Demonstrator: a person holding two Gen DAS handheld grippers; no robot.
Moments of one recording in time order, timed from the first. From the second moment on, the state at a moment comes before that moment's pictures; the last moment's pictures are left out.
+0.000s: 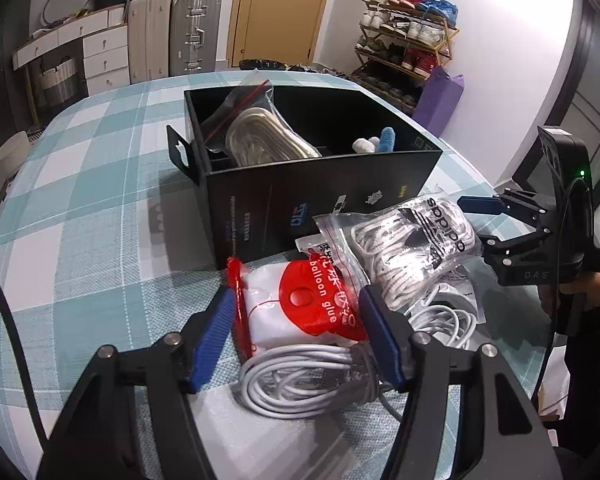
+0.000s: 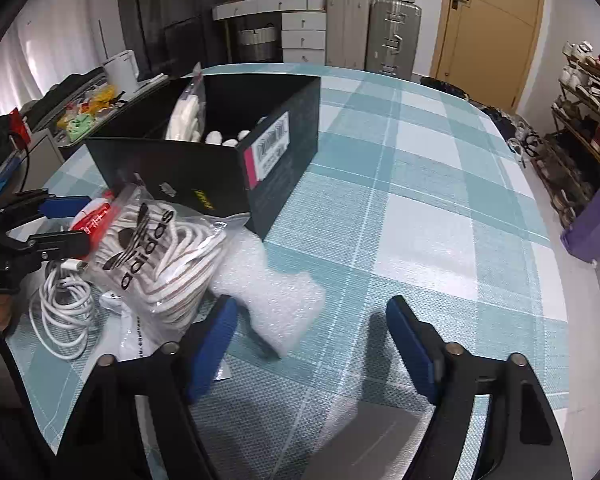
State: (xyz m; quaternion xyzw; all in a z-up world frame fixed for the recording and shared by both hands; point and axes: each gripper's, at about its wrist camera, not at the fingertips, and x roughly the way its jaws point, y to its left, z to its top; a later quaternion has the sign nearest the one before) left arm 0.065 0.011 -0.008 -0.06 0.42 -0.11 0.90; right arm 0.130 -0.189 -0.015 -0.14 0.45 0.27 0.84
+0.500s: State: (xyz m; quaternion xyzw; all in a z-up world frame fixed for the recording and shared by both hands) left arm 0.068 0.018 -0.009 -0.07 0.43 -0.10 0.90; right arm 0.127 -0.192 -0.013 -0.14 0.44 0.29 0.84
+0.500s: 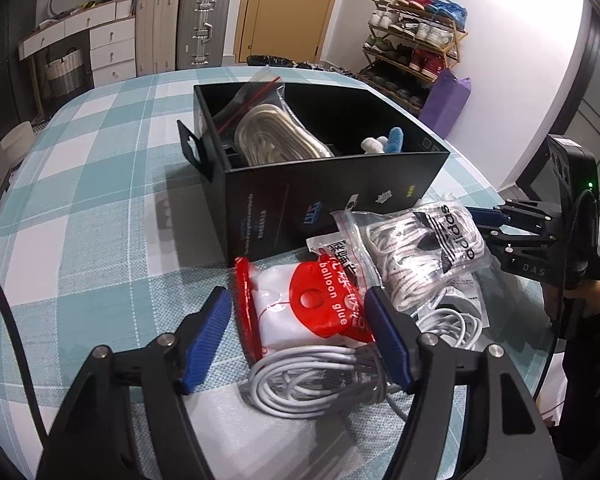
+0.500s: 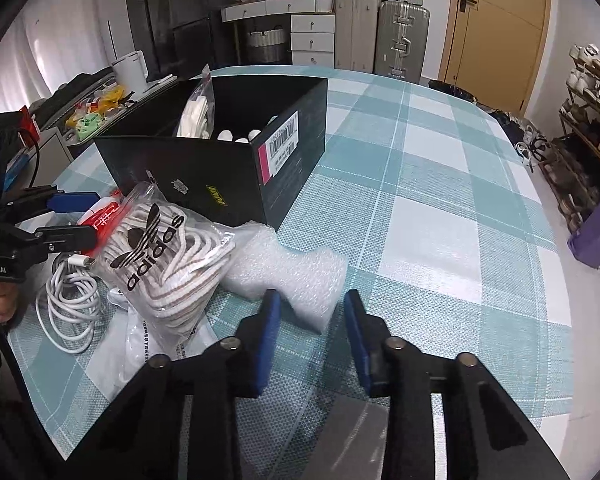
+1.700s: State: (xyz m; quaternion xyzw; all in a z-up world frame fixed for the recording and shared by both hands) left arm 0.064 0.030 0.001 -0.08 0.41 -0.09 0.90; right arm 0.138 -0.170 -0.015 -0.21 0.42 0.33 0.82
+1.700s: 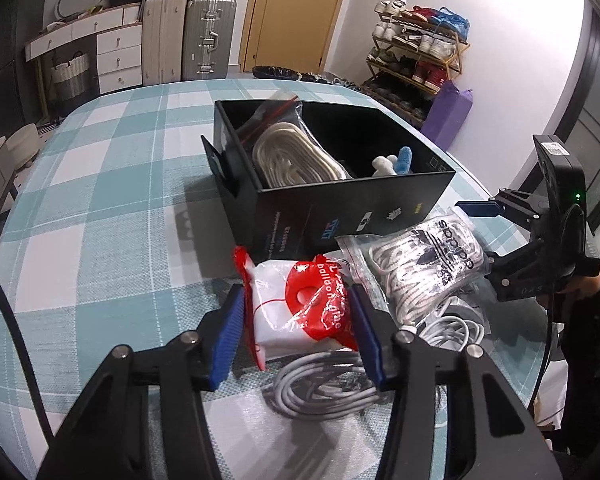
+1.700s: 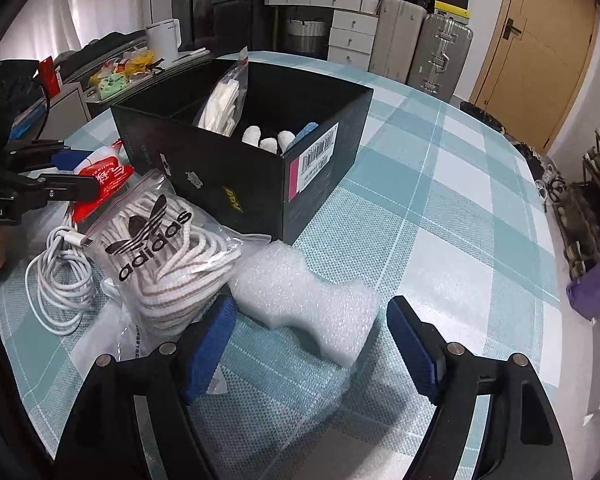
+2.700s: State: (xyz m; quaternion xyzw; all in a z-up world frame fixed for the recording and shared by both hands) left arm 0.051 0.027 0.031 -0.07 0.37 -0.08 0.92; right arm 0.112 -0.233 0.013 -0.15 0.40 0.27 0.86
